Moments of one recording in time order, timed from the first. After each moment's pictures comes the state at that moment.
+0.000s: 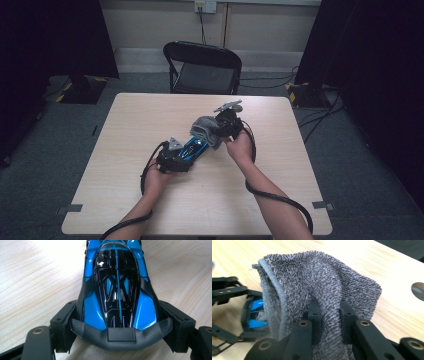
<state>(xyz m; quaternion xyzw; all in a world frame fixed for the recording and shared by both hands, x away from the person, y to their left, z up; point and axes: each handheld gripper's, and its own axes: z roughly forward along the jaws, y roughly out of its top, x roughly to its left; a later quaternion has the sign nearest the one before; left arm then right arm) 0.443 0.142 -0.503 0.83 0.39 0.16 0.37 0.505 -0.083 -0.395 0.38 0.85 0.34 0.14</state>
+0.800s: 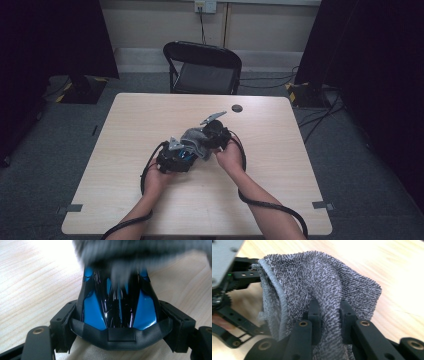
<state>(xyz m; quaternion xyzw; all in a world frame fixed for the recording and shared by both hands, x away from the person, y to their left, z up) 0.443 0.142 -0.503 0.83 0.38 0.16 0.37 0.483 -0.047 -0.419 0.33 0.87 0.33 0.13</state>
